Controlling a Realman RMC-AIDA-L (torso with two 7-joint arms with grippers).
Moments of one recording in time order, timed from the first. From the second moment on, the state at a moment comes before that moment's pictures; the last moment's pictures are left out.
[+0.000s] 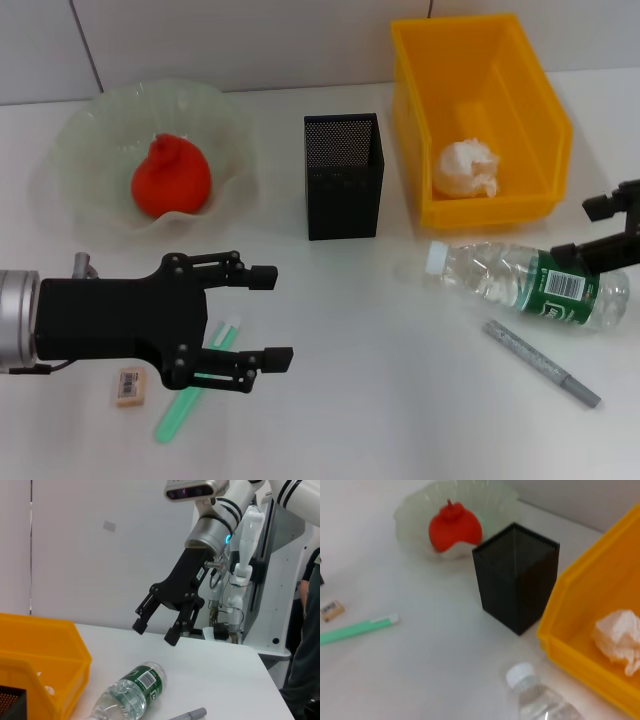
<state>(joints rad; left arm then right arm) -0.46 -2.07 1.04 0.85 1.79 1.75 -1.34 0.37 2.08 -0.81 -1.62 -2.36 -1.83 2.13</state>
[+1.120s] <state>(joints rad) -0.46 -2.07 1.06 0.83 1.79 1.74 -1.34 0.57 2.05 -0.91 -1.46 -2.75 -1.91 1.87</state>
